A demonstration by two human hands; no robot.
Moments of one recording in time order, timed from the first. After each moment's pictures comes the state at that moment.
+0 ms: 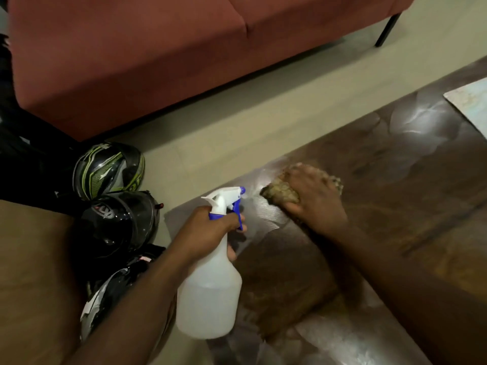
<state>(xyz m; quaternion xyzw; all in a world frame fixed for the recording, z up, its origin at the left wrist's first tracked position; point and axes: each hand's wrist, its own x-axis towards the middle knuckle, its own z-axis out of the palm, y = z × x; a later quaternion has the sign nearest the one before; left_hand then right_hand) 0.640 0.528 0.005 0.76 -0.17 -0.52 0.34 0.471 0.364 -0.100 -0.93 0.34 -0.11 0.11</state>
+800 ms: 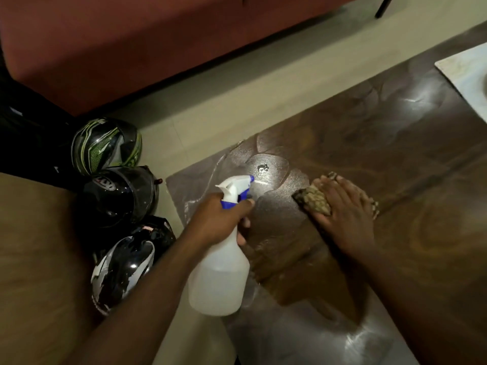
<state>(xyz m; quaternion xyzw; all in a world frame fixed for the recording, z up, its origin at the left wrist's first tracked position) 0.606 0.562 0.005 0.77 -0.23 -0.51 0.31 0.374 0.438 -0.093 -0.89 0.45 -0.07 0.08</state>
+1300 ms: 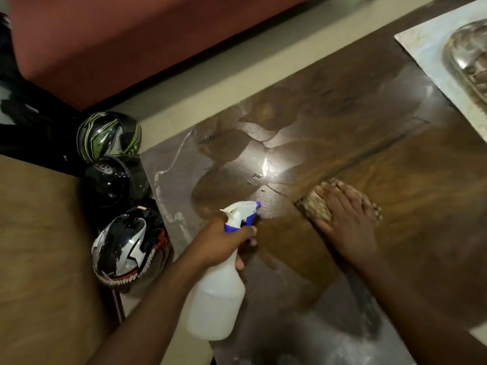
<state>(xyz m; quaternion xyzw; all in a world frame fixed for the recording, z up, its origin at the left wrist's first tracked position) 0.475 0.601 0.009 0.76 -0.24 -0.54 0.28 0.250 0.463 -0.084 -0.88 0.46 -0.08 0.09</state>
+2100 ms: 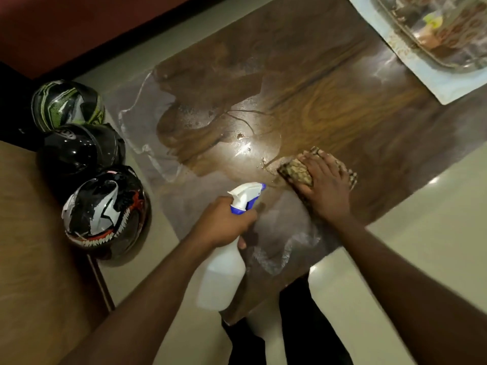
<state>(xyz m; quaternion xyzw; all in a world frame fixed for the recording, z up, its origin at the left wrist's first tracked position) 0.351 0.691 0.006 0.74 -0.34 -0.53 0.24 0.159 0.553 -0.086 -0.85 0.50 -0.09 0.10</state>
